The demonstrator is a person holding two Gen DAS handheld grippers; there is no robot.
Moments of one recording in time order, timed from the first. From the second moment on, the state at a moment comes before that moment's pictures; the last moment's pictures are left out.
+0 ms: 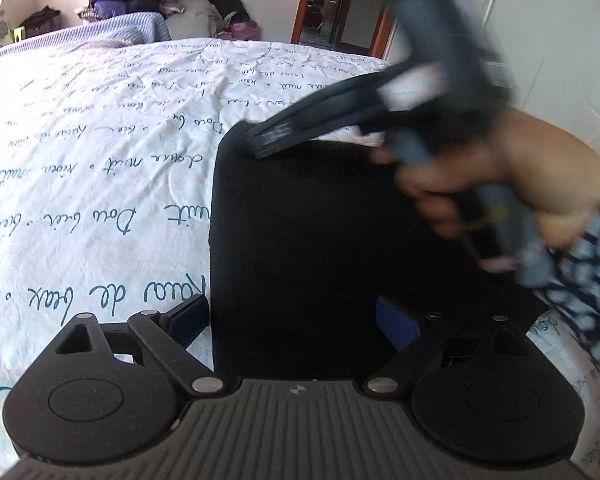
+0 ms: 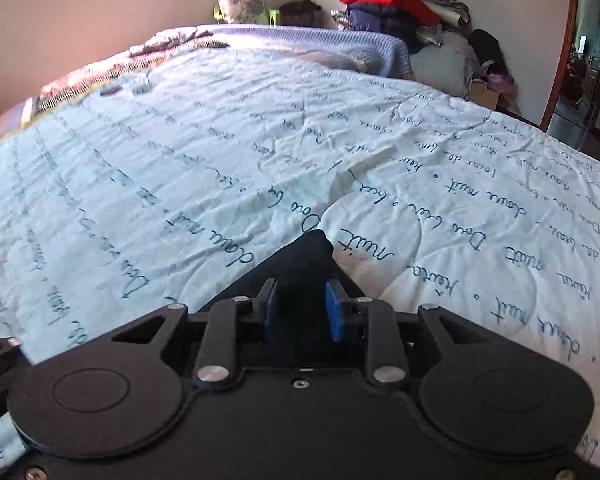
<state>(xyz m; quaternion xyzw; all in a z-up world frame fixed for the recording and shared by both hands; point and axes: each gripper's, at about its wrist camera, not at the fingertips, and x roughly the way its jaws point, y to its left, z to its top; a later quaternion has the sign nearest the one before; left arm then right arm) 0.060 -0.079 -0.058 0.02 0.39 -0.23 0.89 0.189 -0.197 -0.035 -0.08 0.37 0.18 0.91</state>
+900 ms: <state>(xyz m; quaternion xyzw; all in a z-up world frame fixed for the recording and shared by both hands) 0.046 -0.084 -0.047 0.02 0.39 -0.23 0.89 0.013 -0.285 0.020 -0.01 0.30 0.10 0.95</state>
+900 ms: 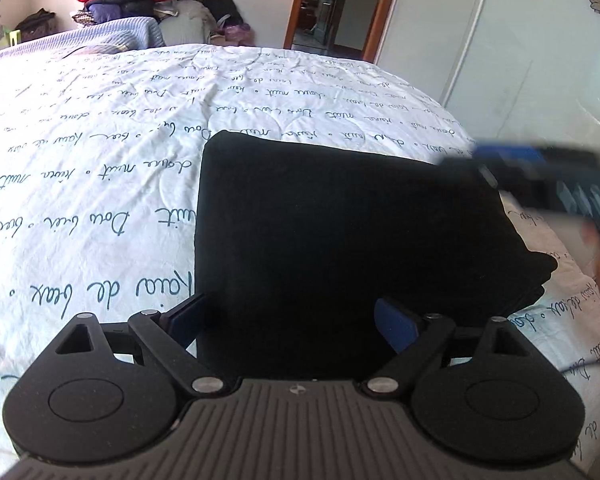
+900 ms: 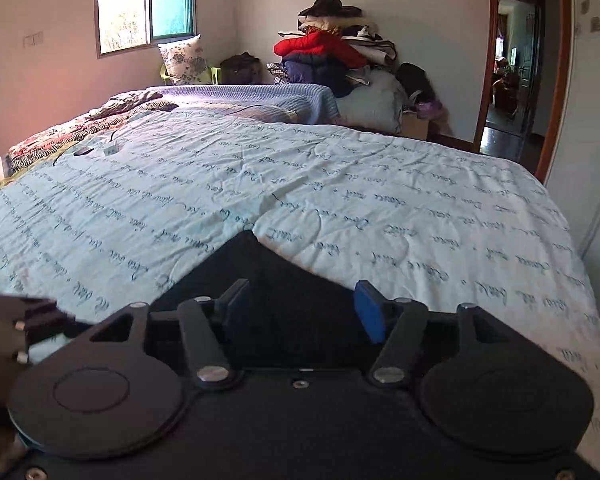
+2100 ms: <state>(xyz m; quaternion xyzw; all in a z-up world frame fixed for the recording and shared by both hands) -0.046 -0.081 -0.046 0.04 0.42 -0.13 0.90 -0.120 -0.215 -0.021 0.08 0.32 -0.04 0.94</state>
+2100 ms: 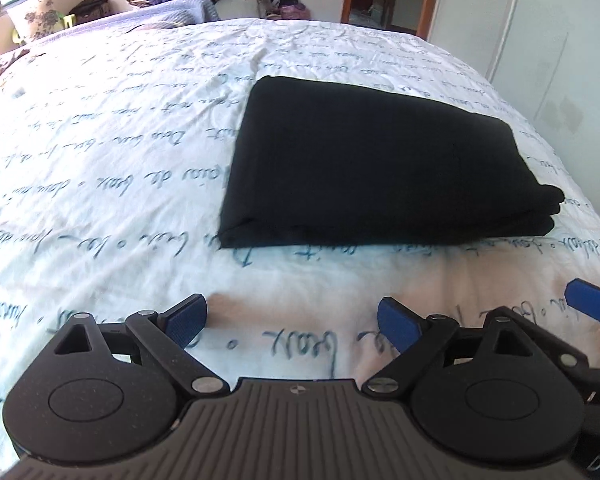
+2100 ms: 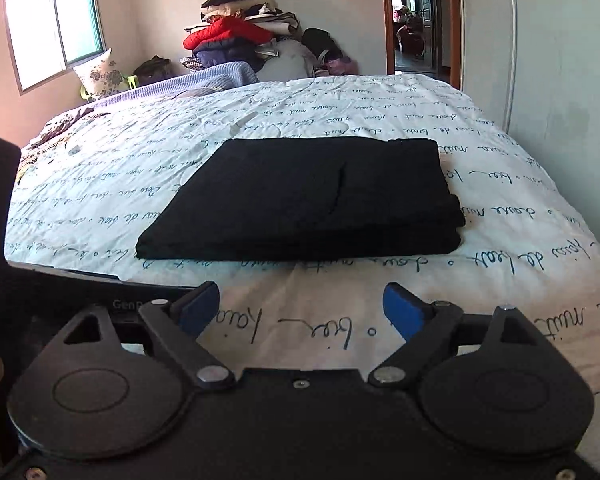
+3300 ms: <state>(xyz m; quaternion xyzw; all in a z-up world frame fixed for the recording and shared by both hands) -0.062 -0.072 -0.041 0.08 0.40 -0.10 0.91 -0.134 -0.200 -0.023 0.04 0.32 -0.06 0.94</state>
